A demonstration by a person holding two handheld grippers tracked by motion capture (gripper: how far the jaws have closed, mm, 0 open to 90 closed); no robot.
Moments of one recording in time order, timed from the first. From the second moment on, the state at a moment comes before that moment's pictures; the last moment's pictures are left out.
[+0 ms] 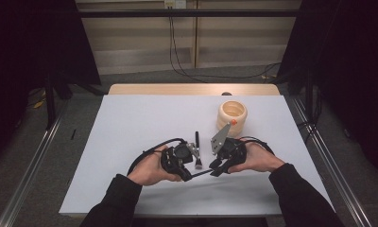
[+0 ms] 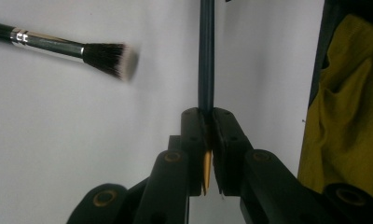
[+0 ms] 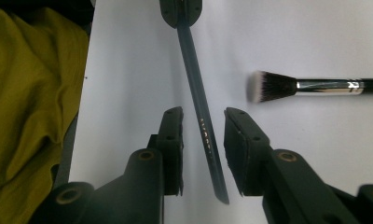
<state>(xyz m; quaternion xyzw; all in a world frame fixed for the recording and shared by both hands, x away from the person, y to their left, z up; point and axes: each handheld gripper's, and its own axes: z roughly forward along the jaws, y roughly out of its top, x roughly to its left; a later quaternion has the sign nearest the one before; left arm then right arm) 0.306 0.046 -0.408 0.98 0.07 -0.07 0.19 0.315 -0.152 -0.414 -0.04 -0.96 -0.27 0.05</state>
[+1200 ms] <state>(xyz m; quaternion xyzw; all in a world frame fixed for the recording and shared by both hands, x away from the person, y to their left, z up) 0.305 0.047 -0.406 0.98 0.05 -0.07 0.20 0.312 -0.145 -0.422 -0.01 -0.96 -0.28 0.07</state>
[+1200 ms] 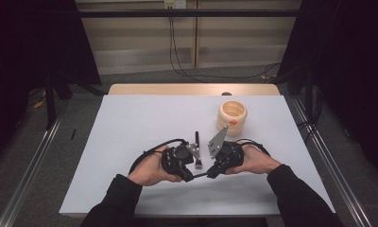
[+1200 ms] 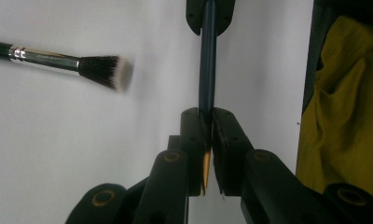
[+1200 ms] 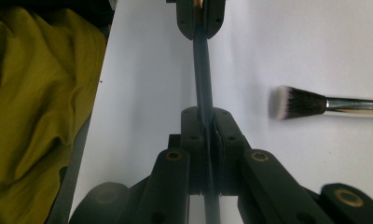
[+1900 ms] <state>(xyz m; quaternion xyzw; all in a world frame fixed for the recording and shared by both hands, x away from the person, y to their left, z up) 0.312 0.047 -0.409 0.96 0.13 -0.06 0.23 0.313 -0.155 -0.413 -0.02 -0.95 -0.30 0.05</state>
